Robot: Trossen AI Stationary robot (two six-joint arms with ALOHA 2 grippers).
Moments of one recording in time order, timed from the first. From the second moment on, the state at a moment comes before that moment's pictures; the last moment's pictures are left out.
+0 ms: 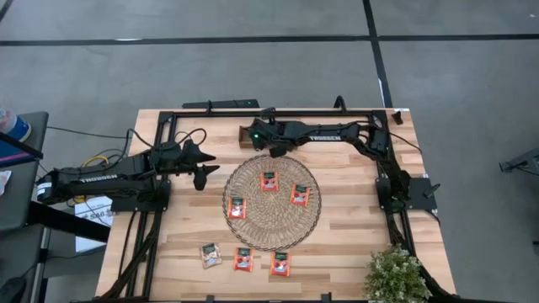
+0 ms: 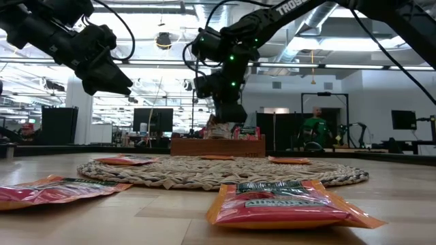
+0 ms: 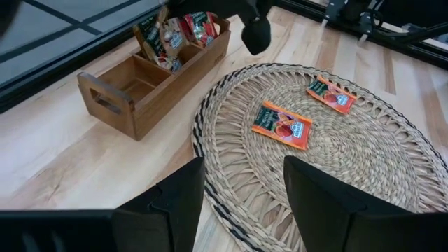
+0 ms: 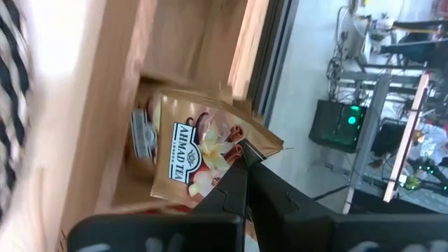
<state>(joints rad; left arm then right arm) 0.30 0.59 0.33 -0.16 -0.03 -0.23 -0.25 2.17 1.73 -0.58 0.61 -0.82</state>
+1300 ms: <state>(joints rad) 0.30 0.59 0.33 -0.16 -0.05 -0.24 -0.23 2.24 1.75 -0.63 0.71 -0.78</state>
